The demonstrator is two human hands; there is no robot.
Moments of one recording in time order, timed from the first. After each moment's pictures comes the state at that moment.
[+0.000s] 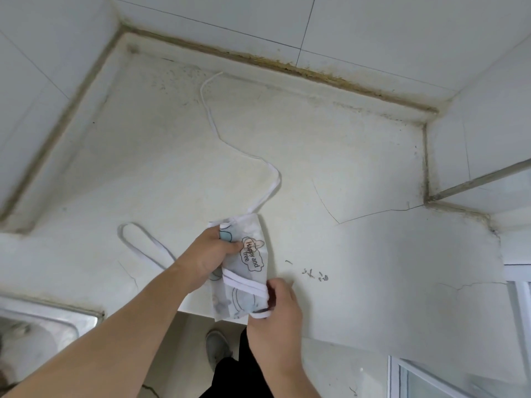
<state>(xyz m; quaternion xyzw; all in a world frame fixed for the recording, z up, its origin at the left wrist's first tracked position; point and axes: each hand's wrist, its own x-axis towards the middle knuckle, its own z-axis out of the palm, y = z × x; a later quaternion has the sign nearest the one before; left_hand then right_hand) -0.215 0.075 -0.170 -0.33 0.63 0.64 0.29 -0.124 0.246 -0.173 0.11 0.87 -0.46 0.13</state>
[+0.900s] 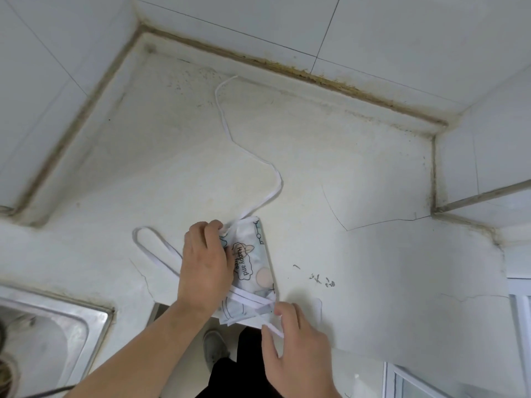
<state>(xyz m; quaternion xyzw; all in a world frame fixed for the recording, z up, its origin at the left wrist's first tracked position) -0.169 0.078 -0.185 -0.15 0.95 0.26 -0.07 -0.108 0.287 -0.163 -0.17 0.95 -0.24 0.10</state>
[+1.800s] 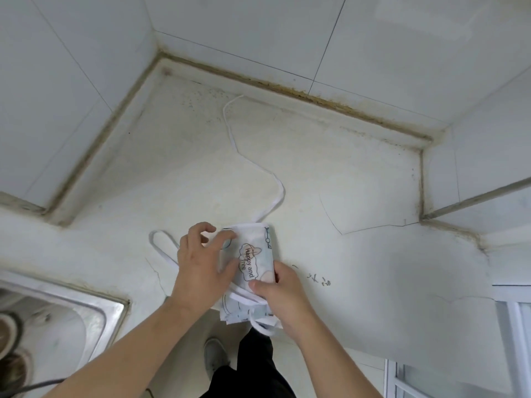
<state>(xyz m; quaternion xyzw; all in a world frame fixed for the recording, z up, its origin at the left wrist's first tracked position) -0.146 0.060 -0.156 -0.15 0.93 0.33 -0.02 -0.181 0.236 -0.131 0.16 0.77 -0.49 0.39</state>
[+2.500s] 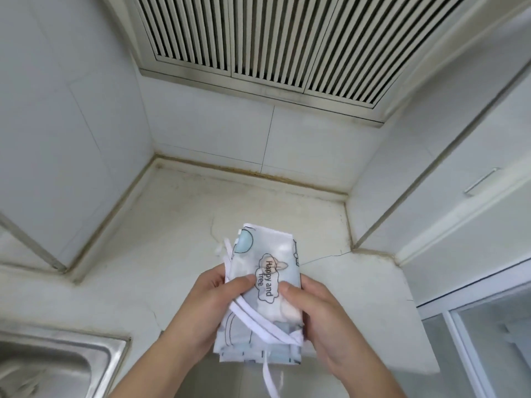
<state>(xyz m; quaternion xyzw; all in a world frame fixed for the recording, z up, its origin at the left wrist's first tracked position) -0.077 0.120 0.092 -0.17 0.55 0.80 0.16 -0.095 0.310 0.109 0.07 0.67 -0.69 0.27</state>
